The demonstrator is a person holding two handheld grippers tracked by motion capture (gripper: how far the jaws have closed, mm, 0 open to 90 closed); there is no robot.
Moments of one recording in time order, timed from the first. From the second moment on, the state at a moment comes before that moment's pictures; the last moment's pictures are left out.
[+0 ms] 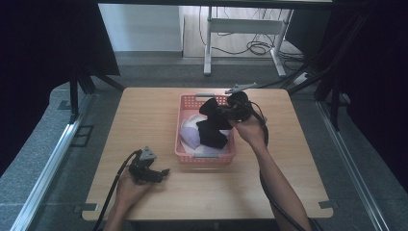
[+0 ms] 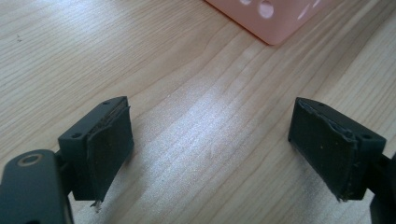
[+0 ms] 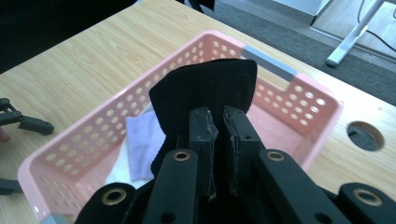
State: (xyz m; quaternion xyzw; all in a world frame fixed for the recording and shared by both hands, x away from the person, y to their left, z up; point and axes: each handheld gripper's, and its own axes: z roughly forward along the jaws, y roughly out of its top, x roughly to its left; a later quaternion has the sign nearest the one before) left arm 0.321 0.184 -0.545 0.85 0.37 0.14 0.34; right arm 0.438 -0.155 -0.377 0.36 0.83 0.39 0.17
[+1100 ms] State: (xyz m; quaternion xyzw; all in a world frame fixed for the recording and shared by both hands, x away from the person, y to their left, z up) left arm 0.321 0.184 -0.545 0.85 0.37 0.14 0.34; right arm 0.422 -0.273 -0.404 0.46 0.78 0.38 0.20
